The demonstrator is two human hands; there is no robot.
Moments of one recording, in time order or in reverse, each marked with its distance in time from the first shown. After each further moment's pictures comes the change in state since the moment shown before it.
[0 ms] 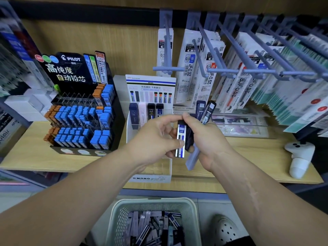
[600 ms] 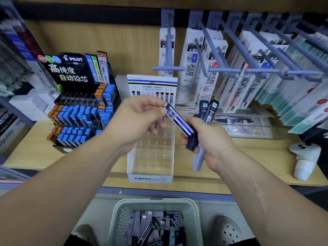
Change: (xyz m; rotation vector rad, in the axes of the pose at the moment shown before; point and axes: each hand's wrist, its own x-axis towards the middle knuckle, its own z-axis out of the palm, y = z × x) left_hand 0.005 0.025 -0.035 -0.046 0.250 0.109; right_hand 0.004 -0.002 -0.004 -0.068 0.003 0.025
